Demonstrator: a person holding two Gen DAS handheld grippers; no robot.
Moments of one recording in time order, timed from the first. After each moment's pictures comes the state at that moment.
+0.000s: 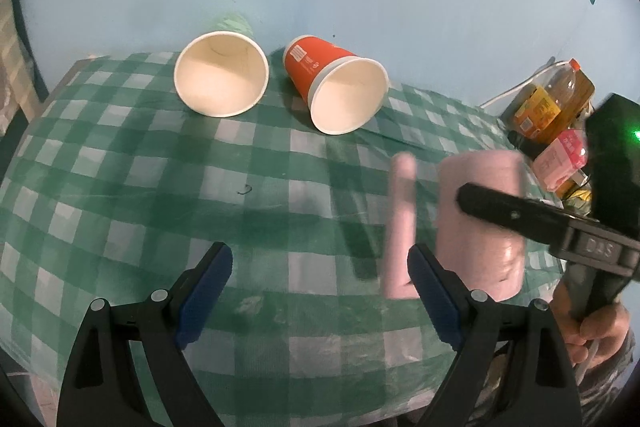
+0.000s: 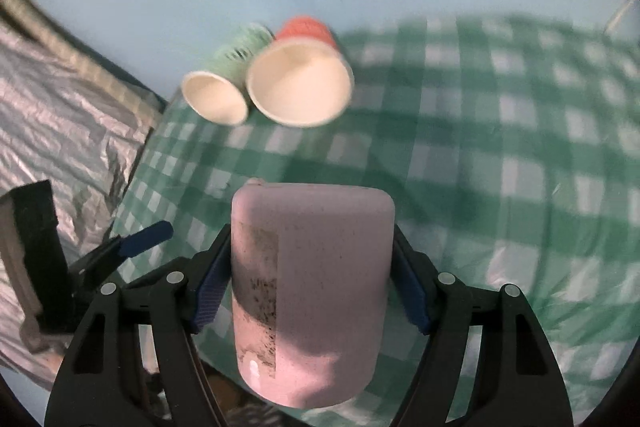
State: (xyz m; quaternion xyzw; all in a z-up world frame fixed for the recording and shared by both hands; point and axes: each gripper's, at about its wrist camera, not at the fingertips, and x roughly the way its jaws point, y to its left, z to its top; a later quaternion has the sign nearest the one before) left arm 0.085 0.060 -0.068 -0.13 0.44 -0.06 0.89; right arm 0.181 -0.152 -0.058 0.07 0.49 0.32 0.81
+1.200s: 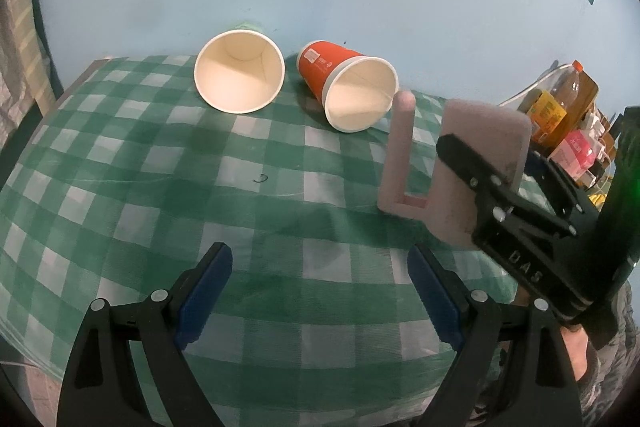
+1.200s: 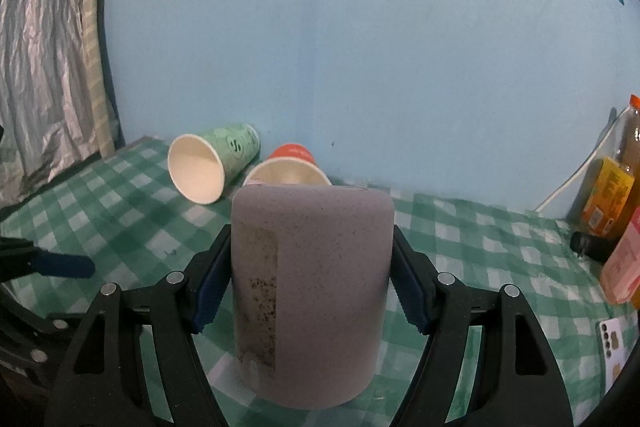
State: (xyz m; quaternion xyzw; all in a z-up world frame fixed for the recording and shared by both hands) left arm 0.073 0.063 -0.076 -0.13 0.41 -0.03 0.90; right arm 0.134 -0.113 -0.059 -0.09 0.23 0.23 0.94
